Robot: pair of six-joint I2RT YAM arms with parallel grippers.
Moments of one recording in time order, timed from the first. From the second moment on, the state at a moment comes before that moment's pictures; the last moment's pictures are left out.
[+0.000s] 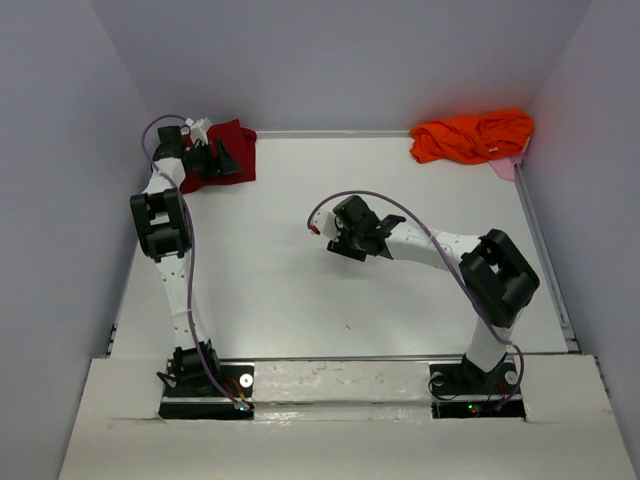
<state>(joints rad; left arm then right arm) 0.21 2.53 2.12 -0.40 0.83 -0.04 0.76 1.79 1.19 -0.33 0.20 -0.61</state>
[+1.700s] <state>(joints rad) 0.02 1.16 0.66 0.22 0.39 0.12 0.15 1.21 0.93 -0.37 -0.22 -0.17</state>
